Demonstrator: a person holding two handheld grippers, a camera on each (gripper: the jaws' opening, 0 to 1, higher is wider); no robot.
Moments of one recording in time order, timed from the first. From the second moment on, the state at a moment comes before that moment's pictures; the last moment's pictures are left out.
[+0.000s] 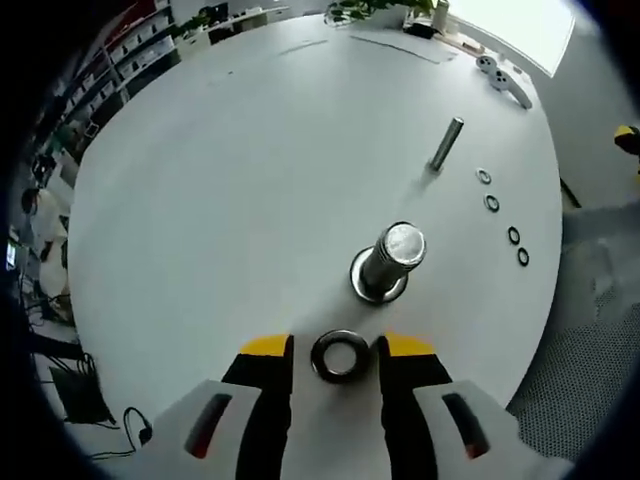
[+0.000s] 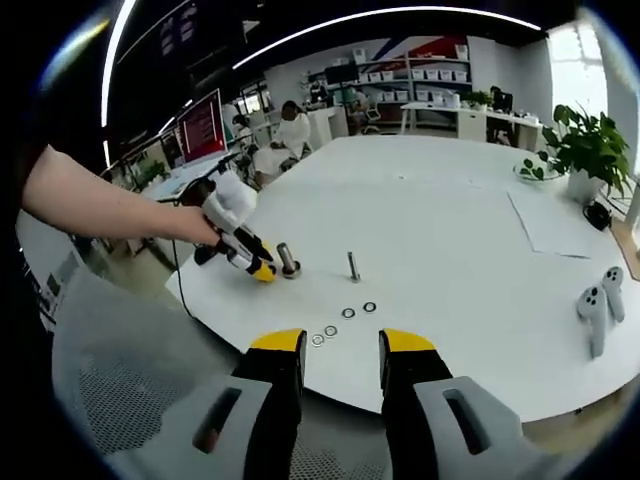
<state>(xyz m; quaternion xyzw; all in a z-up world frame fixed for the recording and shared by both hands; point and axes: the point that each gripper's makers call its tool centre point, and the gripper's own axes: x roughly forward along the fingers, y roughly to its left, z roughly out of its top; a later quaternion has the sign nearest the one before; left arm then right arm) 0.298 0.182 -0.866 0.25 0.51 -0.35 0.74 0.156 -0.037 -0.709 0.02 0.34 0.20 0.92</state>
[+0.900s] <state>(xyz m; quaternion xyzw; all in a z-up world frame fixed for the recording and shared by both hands) 0.286 0.192 -0.866 0.25 0.56 -0.32 0.72 0.156 -0.033 -0.708 0.02 0.33 0.21 0.92</state>
